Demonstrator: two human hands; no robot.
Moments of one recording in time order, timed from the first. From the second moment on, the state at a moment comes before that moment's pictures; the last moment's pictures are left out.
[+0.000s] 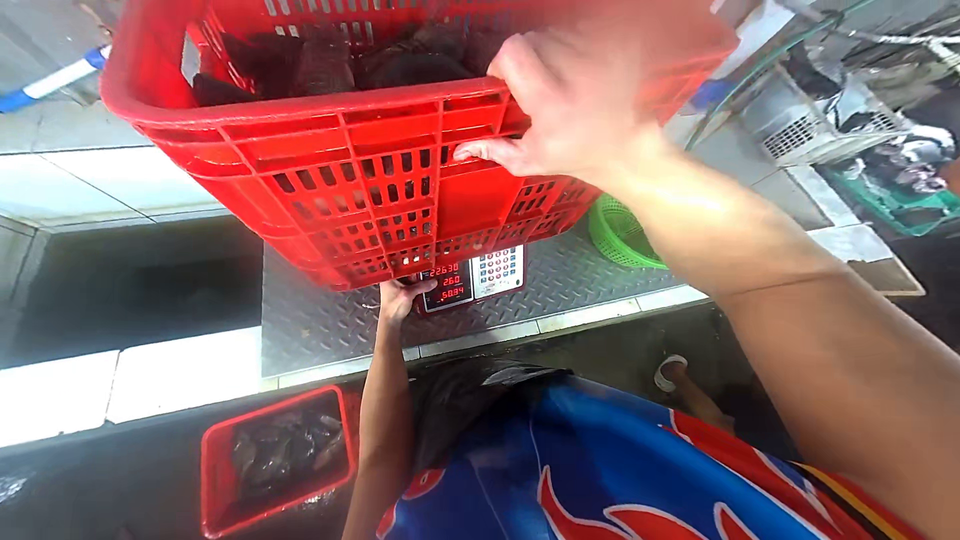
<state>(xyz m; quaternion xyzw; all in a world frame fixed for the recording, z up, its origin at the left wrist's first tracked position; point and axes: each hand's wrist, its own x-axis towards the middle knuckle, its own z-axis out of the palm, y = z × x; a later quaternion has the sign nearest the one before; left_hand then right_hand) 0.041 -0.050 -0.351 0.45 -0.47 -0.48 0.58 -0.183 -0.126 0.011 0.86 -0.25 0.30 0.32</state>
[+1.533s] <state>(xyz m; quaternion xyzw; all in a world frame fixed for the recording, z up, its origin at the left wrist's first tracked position) 0.162 0.215 -0.210 0.58 -0.45 -0.16 0.66 -0.274 -0.087 0.066 0.84 -0.44 0.29 0.11</state>
